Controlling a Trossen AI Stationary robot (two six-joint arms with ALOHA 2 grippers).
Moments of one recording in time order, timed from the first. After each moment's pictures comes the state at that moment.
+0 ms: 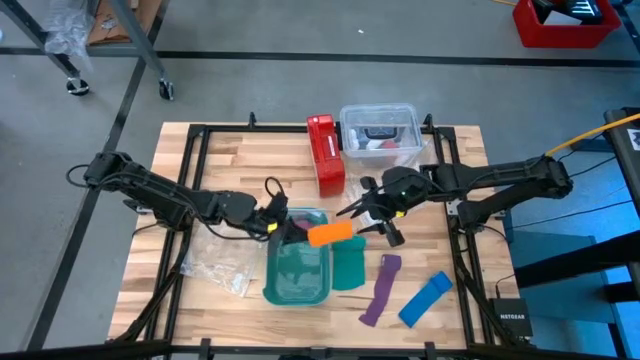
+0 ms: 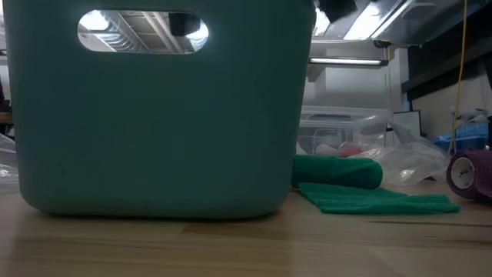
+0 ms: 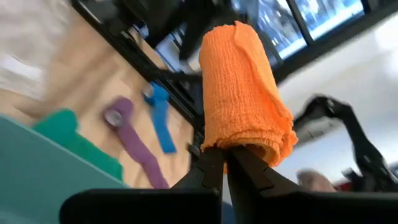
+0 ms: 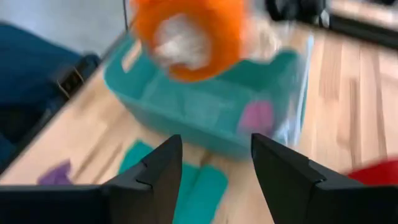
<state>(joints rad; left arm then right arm) -0.24 1.30 0.81 0.40 -0.07 -0.93 0.09 1.23 1.09 -0.51 -0.24 -0.24</state>
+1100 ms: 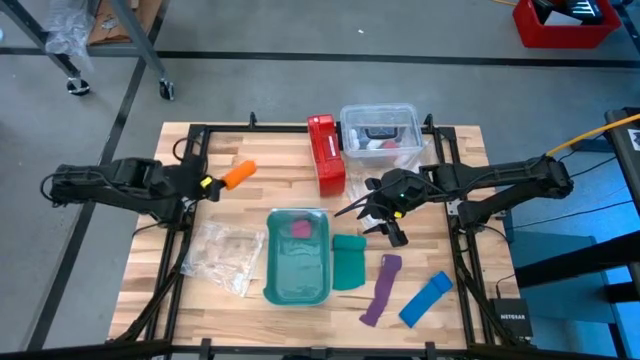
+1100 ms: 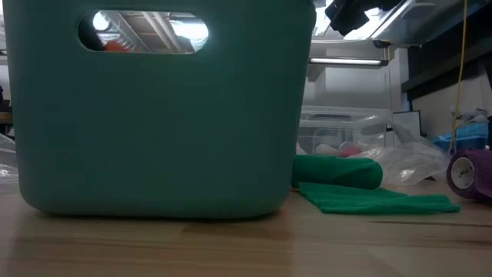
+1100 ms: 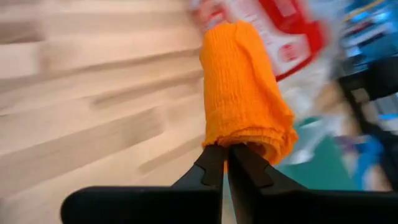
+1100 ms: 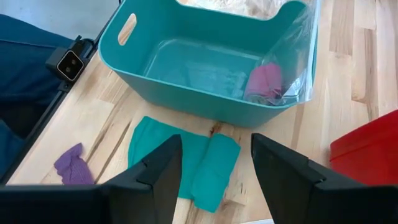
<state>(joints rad) -0.07 0.58 0.81 -1.03 -0.46 -1.18 0.08 1.23 1.09 -0.61 -0.23 -0.15</state>
